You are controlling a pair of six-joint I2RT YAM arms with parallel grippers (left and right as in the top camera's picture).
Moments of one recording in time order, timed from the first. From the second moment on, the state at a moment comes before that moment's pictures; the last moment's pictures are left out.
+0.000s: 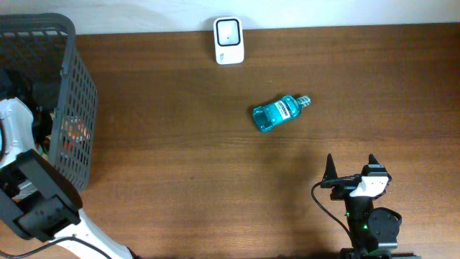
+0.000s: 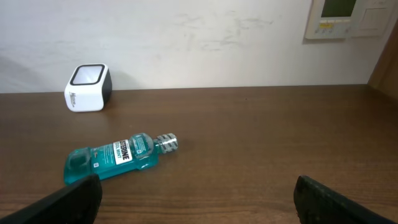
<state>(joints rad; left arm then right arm) 0.55 2.06 1.70 -0.95 -0.37 0.11 -0.03 0.01 0.01 -0.08 0.00 0.03</state>
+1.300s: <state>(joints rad) -0.55 2.14 1.90 -1.07 -0.16 -0.46 -0.03 0.01 0.01 -0.08 0.00 0.03</state>
